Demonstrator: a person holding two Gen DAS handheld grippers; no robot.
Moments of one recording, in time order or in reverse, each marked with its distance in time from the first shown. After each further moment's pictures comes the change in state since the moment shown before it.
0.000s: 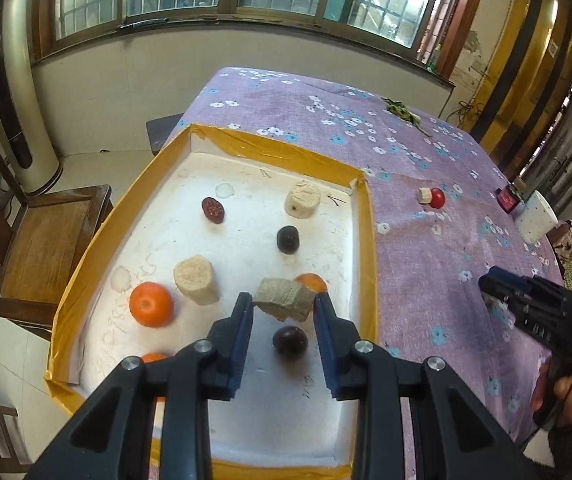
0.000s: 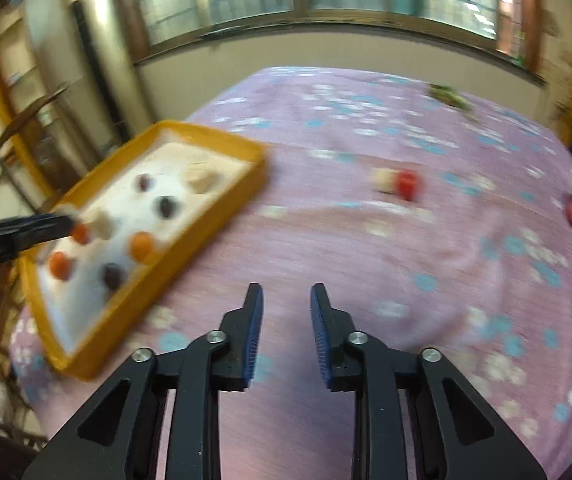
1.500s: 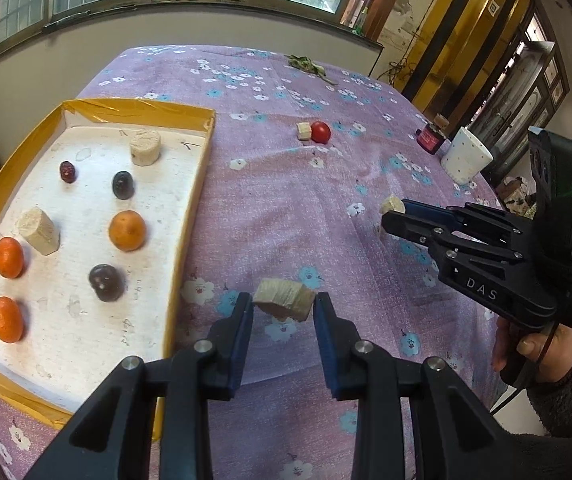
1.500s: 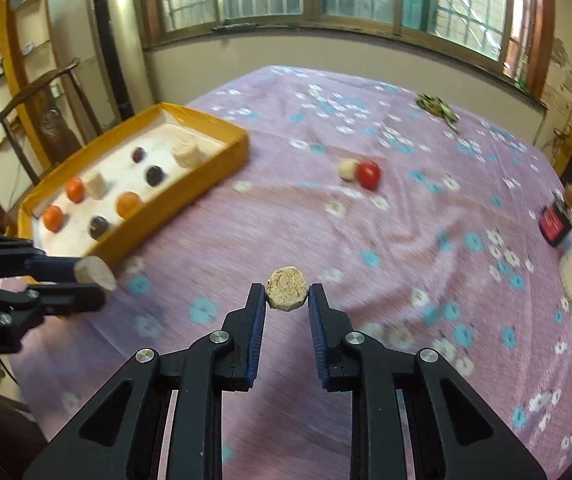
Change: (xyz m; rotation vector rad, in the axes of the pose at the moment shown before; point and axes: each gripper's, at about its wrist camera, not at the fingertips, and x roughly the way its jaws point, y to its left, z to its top) left arm 0.010 -0.098 -0.045 0.104 0.084 -0.194; right arm -0.018 0.011 -0.010 -0.173 -0.011 0.067
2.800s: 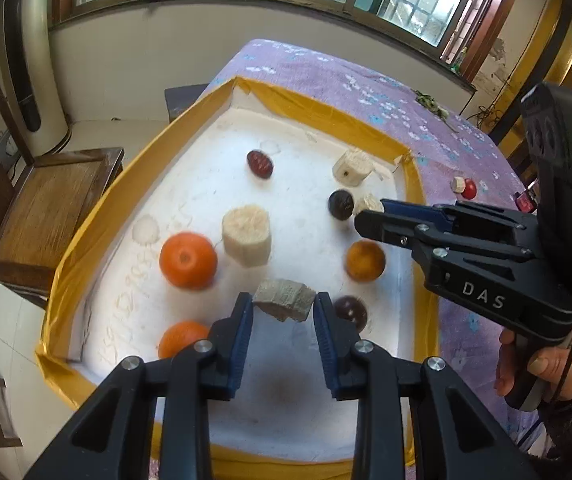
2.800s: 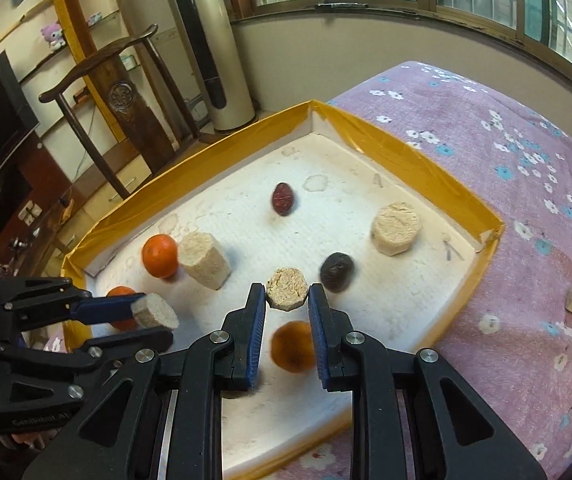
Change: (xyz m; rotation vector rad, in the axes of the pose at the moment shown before) left arm -0.014 0.144 0.012 -0.203 -0.041 0.188; right arm 0.114 0.127 0.096 -0.113 0.081 0.245
